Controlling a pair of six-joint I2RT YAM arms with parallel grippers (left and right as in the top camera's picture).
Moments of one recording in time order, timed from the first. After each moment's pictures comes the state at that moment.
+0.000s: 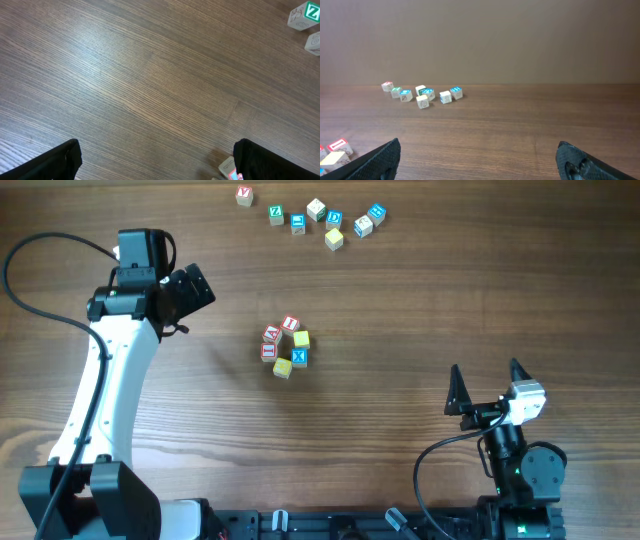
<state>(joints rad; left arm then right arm) 0.03 1.55 1.27 -0.76 -0.13 -0.43 0.00 0.02 0.01 0.00 -0.12 0.05</state>
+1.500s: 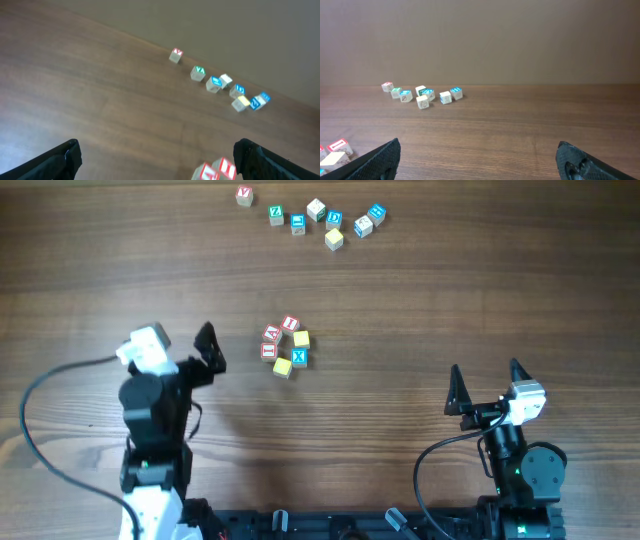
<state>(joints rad) 0.07 0.79 0.27 0.22 0.05 -0.35 0.00 0.02 0.01 0.00 -0.12 0.05</state>
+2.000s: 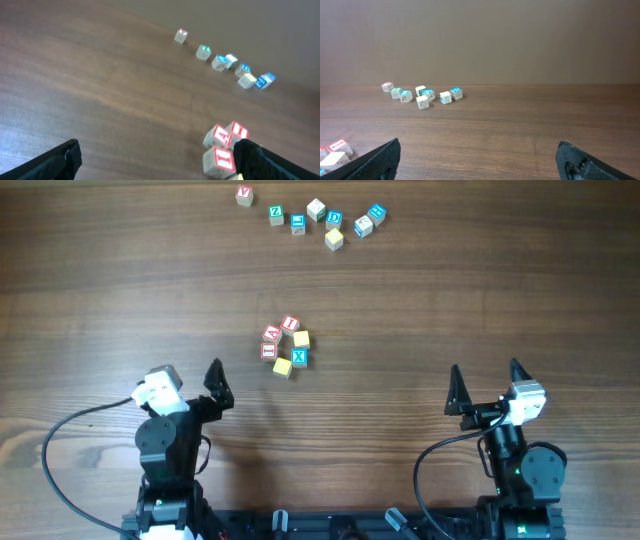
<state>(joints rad) 0.07 0.51 0.02 0.19 0.05 -0.35 0.00 0.02 0.01 0.00 -0.12 0.05</state>
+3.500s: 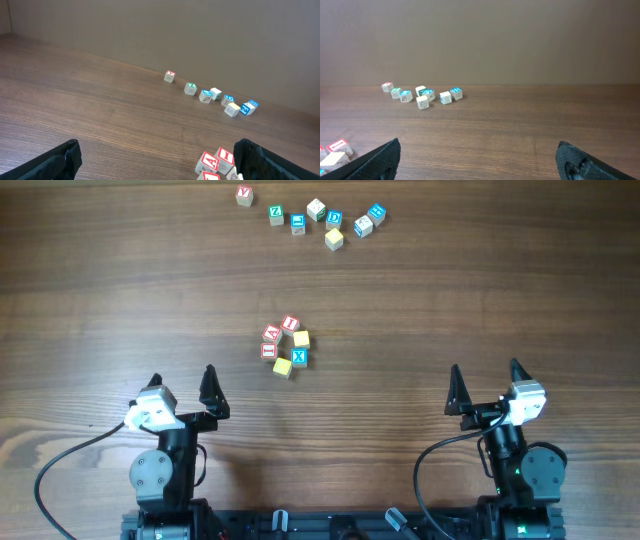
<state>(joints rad) 0.07 0.01 0.01 -0.07 0.04 -0.28 0.00 0.02 0.01 0.00 -0.12 0.05</state>
